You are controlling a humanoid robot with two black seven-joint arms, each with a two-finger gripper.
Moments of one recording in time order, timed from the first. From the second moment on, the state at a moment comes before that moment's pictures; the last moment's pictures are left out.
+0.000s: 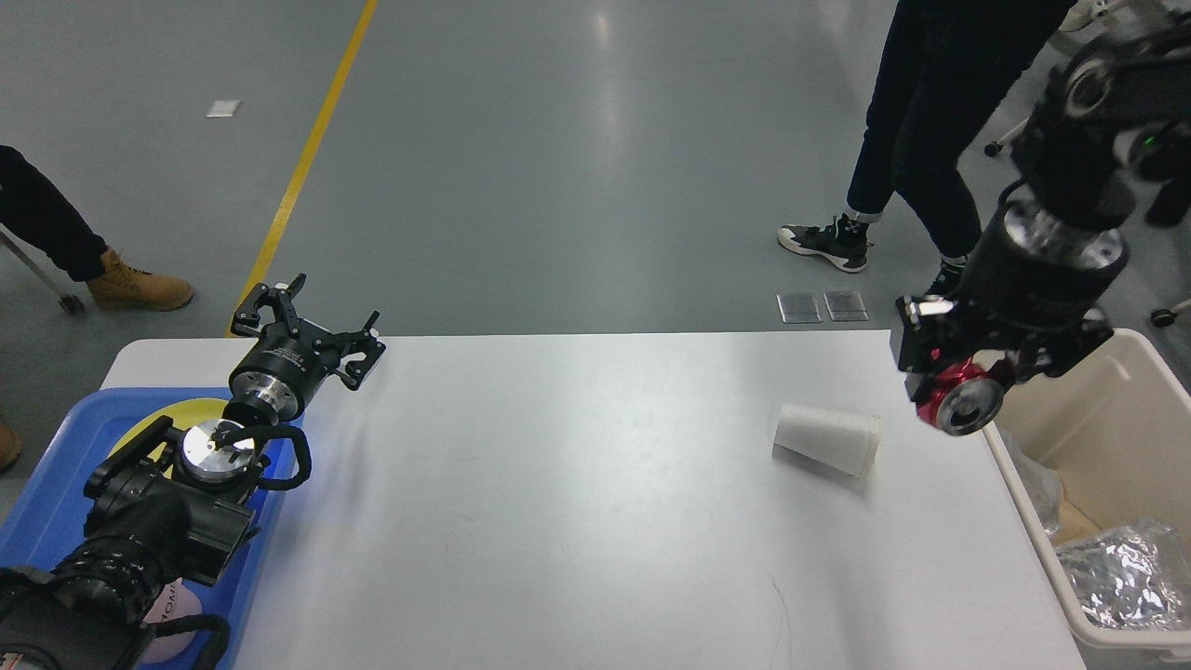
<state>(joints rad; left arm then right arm) -0.72 0.13 -1.15 -0.27 -0.18 -0.48 0.06 2.20 -0.40 -1.19 1.35 0.00 0.95 -0.33</state>
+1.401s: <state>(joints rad) -0.72 0.13 -1.15 -0.27 -0.18 -0.48 0.06 1.27 -0.49 -1.39 0.66 -0.27 0.31 -0.33</state>
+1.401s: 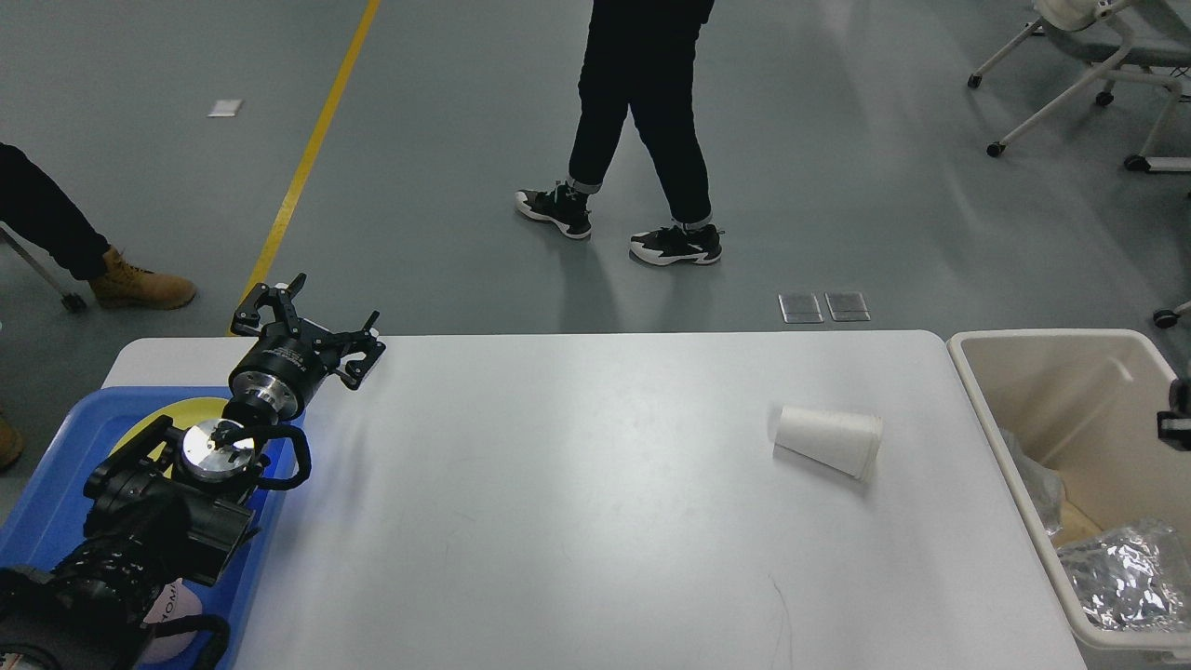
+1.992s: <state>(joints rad) -0.72 0.13 -1.15 -0.27 -0.18 -0.48 0.06 0.82 -0.32 -1.20 0.35 -0.30 0.21 -0.33</state>
